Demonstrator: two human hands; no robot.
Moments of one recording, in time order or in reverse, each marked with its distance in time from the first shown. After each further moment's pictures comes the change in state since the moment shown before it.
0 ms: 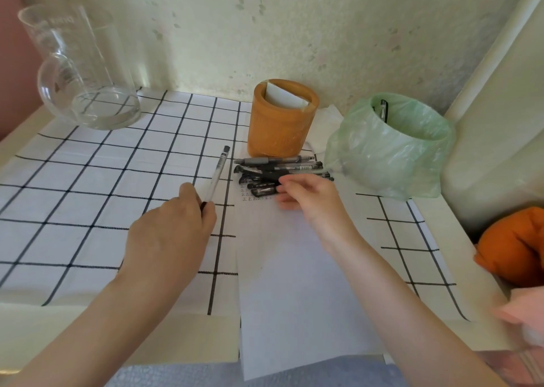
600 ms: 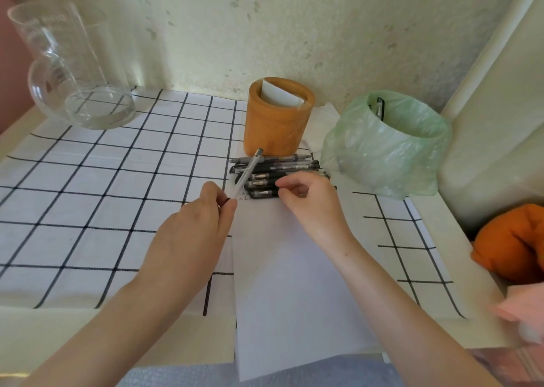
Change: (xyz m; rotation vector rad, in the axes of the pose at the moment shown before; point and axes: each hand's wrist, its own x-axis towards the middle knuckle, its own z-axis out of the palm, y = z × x) left_hand -0.001 0.019 0.003 -0.436 -0.011 0.107; right_hand 0.004 0.009 -0.004 -0.404 0.051 -0.249
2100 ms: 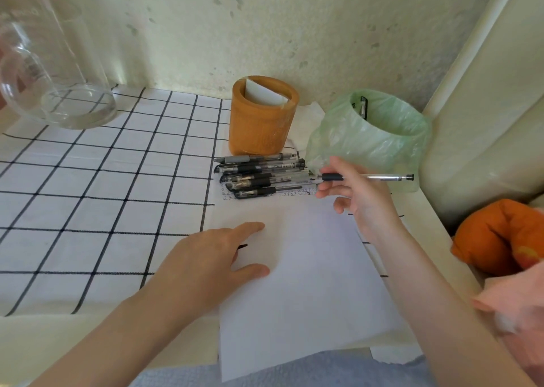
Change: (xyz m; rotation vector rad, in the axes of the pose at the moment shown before) left_hand -0.011 0.012 0.018 0.120 -0.354 0.244; right_hand 0.006 0.022 -0.074 0.522 0.077 0.242
